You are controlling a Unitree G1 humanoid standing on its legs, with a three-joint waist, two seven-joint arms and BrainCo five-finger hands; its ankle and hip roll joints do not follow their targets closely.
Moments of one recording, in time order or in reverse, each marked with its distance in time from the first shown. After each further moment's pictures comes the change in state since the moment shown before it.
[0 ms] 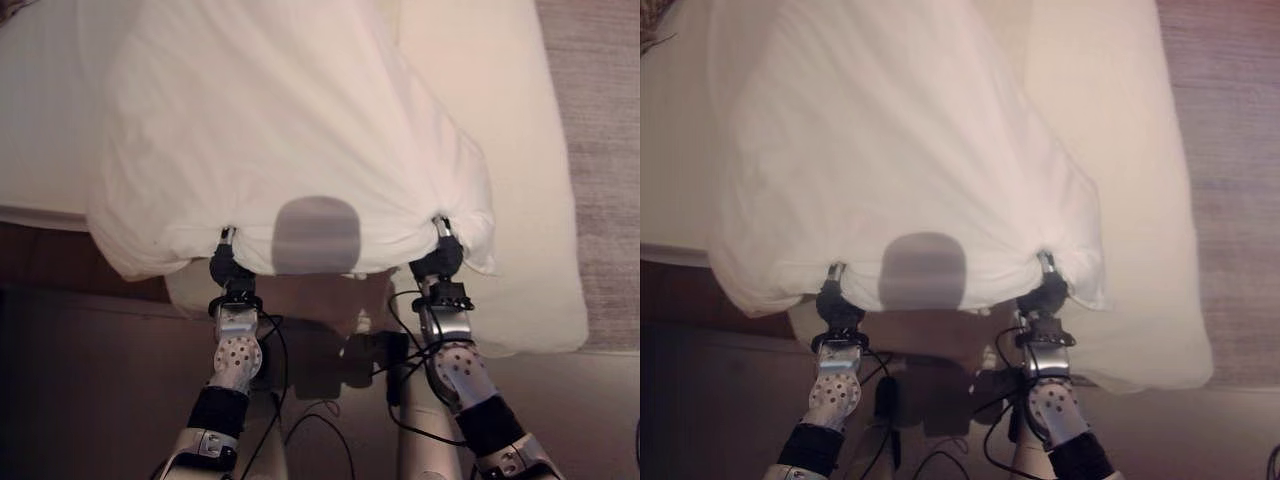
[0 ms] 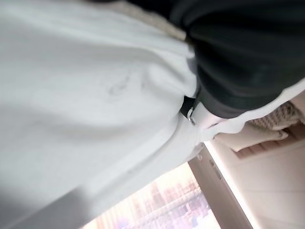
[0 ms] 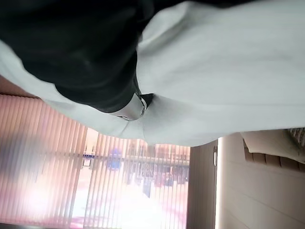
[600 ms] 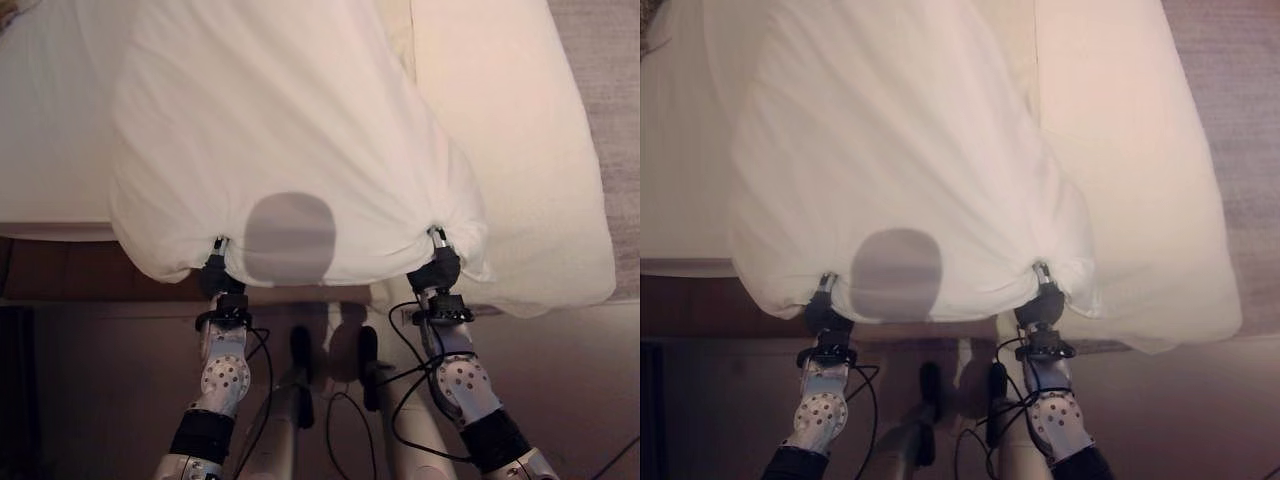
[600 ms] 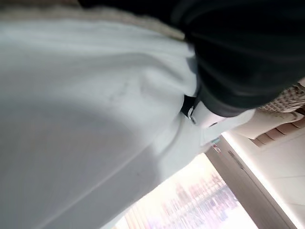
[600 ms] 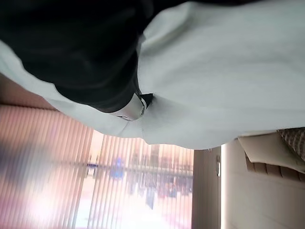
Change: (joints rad) left arm 0.095 0.029 0.031 -0.108 0.078 0.004 0.032; right arm 0.001 -0.011 0.040 0.023 -0.032 0.028 0.014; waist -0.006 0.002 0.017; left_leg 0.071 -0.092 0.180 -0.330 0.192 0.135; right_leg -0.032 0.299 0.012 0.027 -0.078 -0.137
